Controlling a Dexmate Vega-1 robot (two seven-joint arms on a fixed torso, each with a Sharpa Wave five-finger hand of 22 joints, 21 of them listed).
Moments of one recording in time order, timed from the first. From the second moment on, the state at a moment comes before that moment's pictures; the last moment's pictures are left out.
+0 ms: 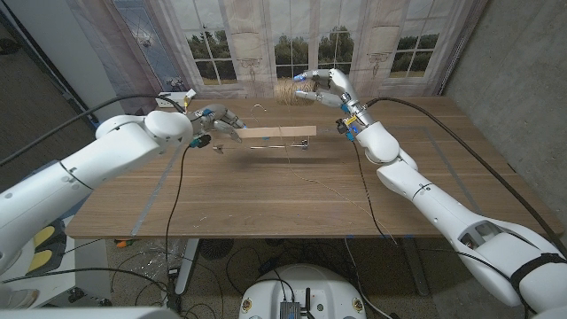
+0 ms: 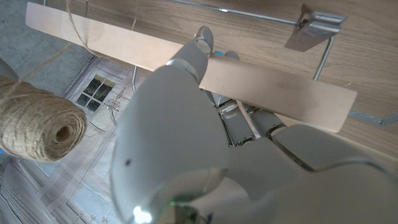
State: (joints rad) left arm 0.75 1.03 0.41 -2.11 -0.39 0.69 0.05; left_hand 1.49 0.05 0.41 -0.24 0.19 1.08 0.04 0.32 0.33 0.93 -0.04 0.32 0.70 0.96 -0.12 0.44 0.68 0.58 -0.06 1.20 0.17; right arm -0.61 -0.41 -0.56 -1.29 0.14 0.74 0.01; right_hand 1.12 -0.10 0.37 -0.14 0.18 1.00 -0.01 0.22 0.28 0.81 0.00 0.55 0.25 0.80 0.16 0.57 0.95 0.69 0.03 1.11 0.28
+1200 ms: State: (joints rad) left arm 0.75 0.82 0.39 -2.10 -0.35 0.79 0.41; left_hand 1.49 0.05 0.41 -0.25 0.20 1.08 0.04 0.31 0.33 0.95 -0.04 0.31 0.70 0.97 -0.12 0.44 0.67 0.58 -0.06 1.20 0.17; right arm -0.63 -0.52 -0.57 -1.40 0.27 0.61 0.28; right_hand 1.12 -0.10 0.37 -0.14 0.17 1.00 -0.01 0.22 0.29 0.81 0.00 0.54 0.25 0.81 0.16 0.55 0.96 0.68 0.03 1.15 0.25
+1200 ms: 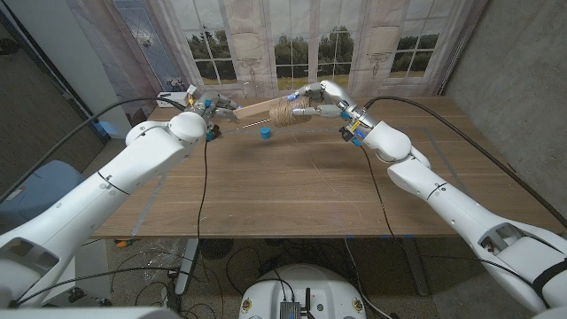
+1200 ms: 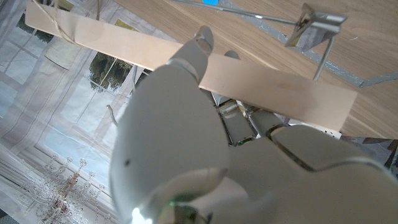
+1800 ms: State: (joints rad) left arm 0.74 0.80 0.37 -2.10 -0.35 0.80 0.44; left_hand 1.50 0.05 0.41 -0.25 0.20 1.09 0.04 0.31 0.33 0.95 -0.04 0.31 0.71 0.97 -0.11 0.44 0.68 0.58 -0.06 1.20 0.17; right arm -0.58 -0.59 -0.60 -1.42 0.31 0.41 0.38; right_hand 1.12 -0.10 0.37 -0.14 0.17 1.00 -0.01 0.22 0.29 0.82 0.00 0.54 0.25 0.82 0.15 0.54 0.96 0.63 0.00 1.17 0.24
